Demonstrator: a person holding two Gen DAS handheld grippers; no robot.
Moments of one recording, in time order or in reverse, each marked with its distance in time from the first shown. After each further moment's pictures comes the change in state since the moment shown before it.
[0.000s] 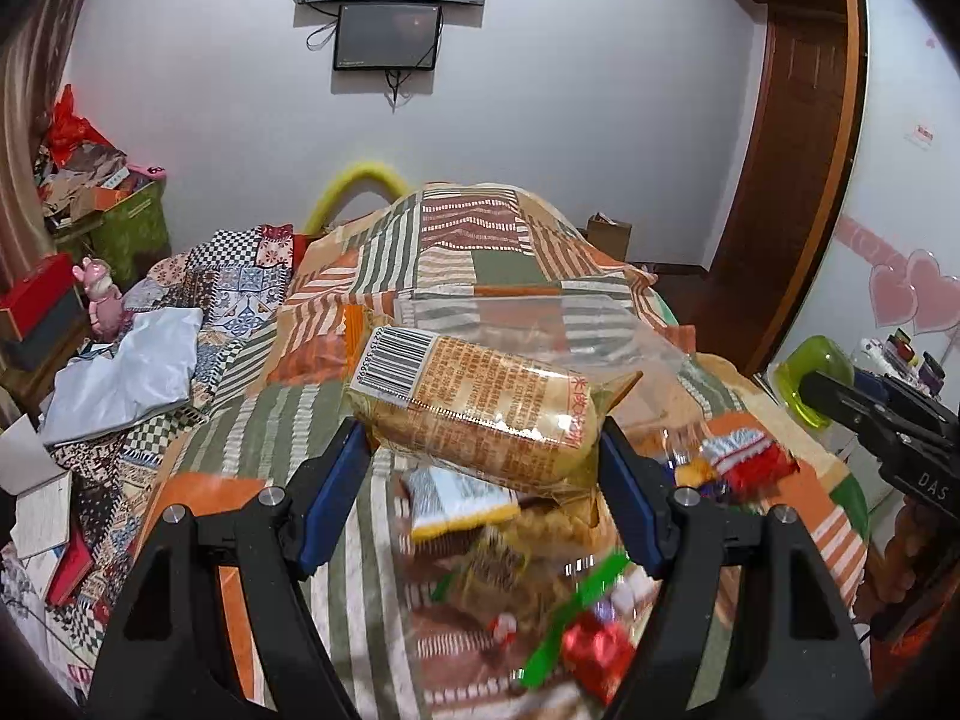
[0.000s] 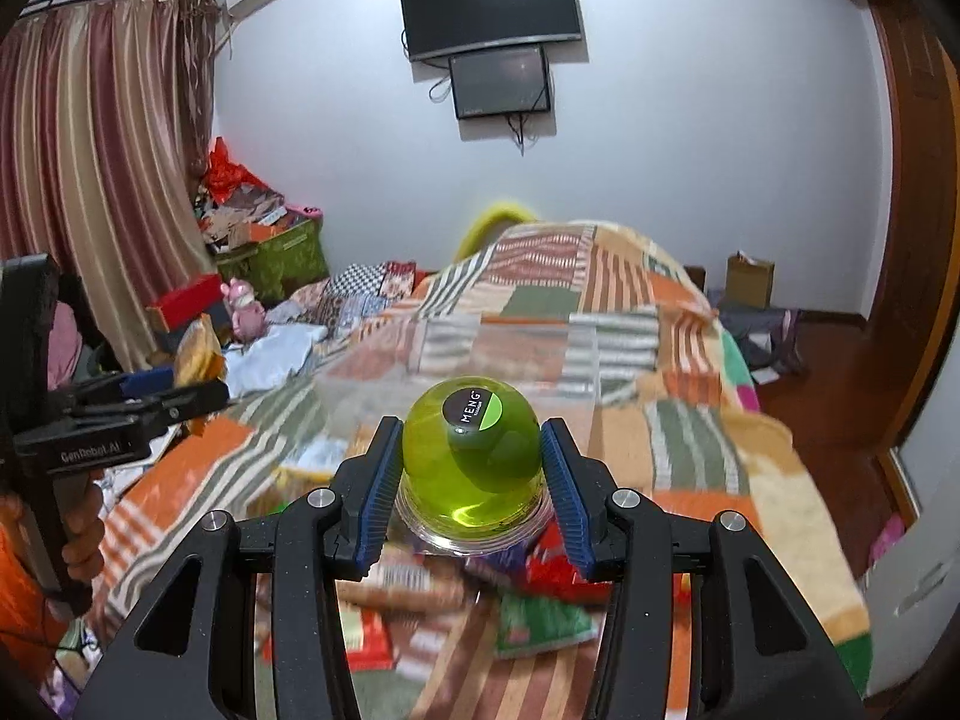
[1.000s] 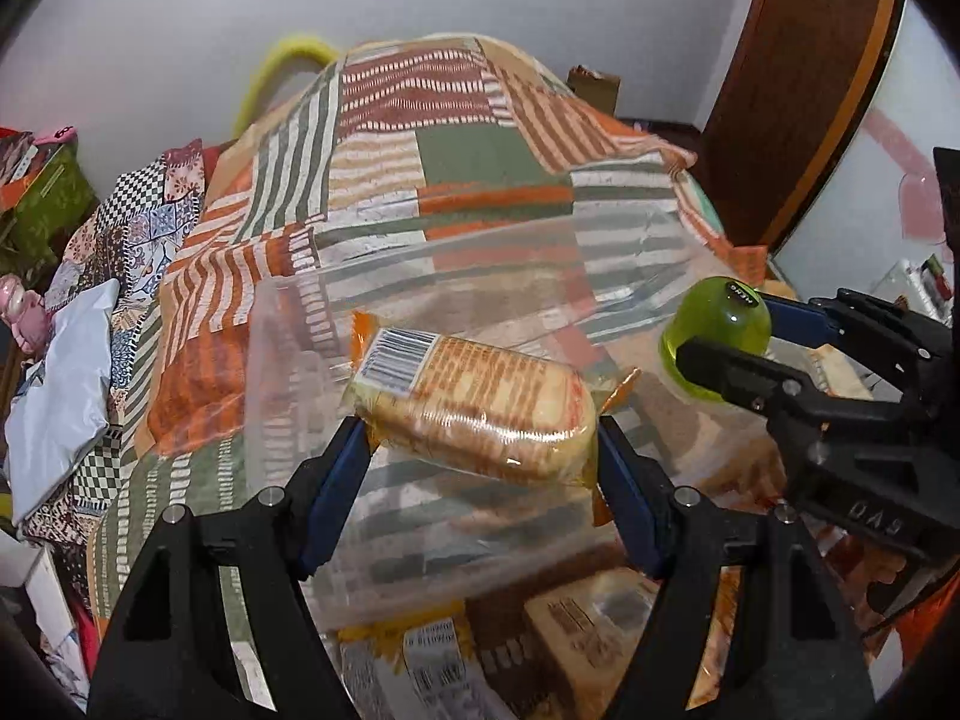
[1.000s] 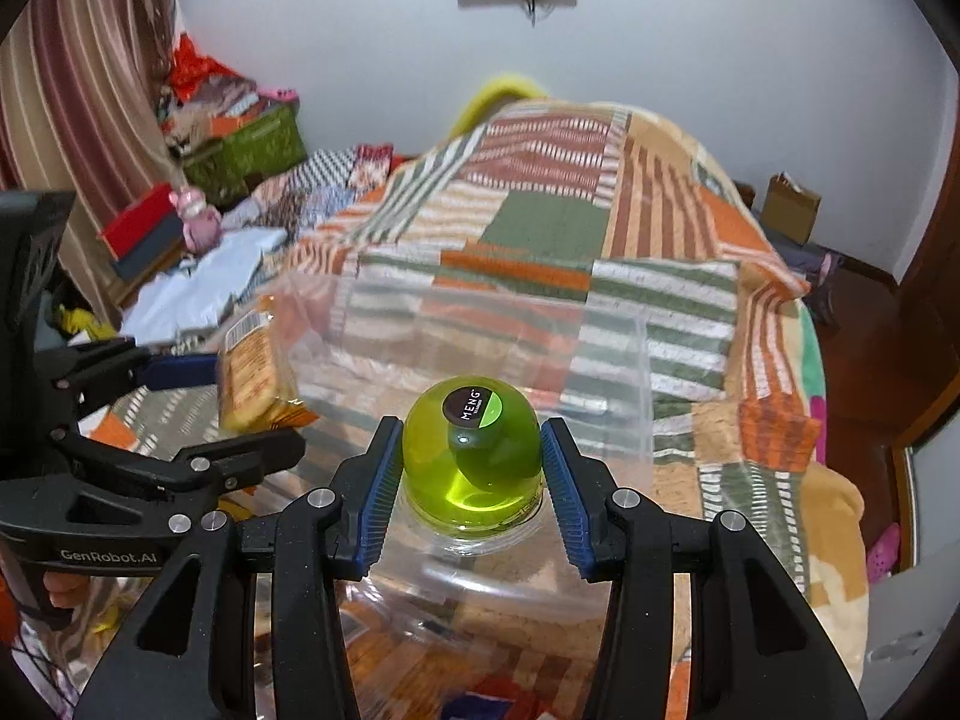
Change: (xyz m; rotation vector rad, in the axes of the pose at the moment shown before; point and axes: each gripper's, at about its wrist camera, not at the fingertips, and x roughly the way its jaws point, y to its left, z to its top) left arm 0.211 -0.019 0.055 0.116 0.395 -0.042; right arm 0.181 -0.034 0.031 -0.044 0.369 0.013
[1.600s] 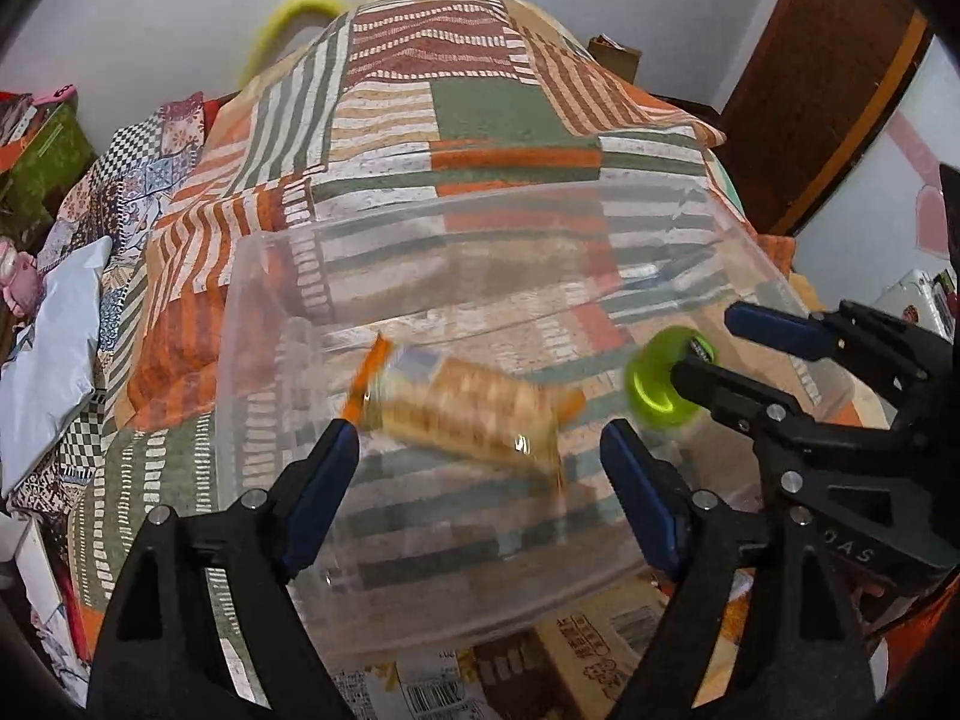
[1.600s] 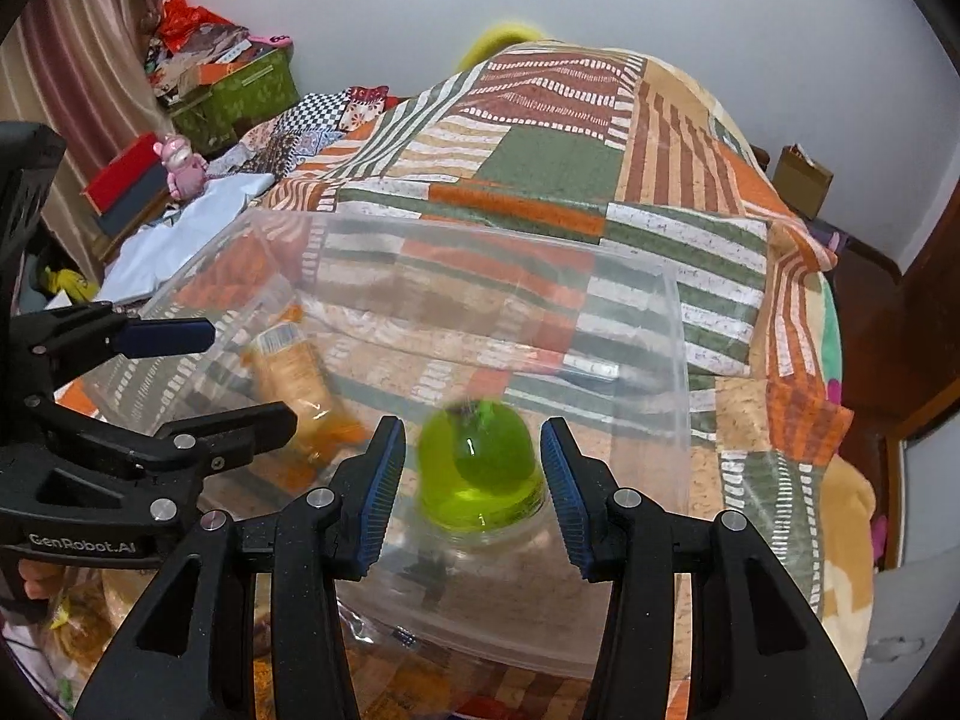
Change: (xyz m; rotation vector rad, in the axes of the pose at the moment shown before) left arm 0.022 0.007 0.003 -0.055 0.082 -0.014; right arm 0.024 0.002 0.001 -0.032 0.107 -0.014
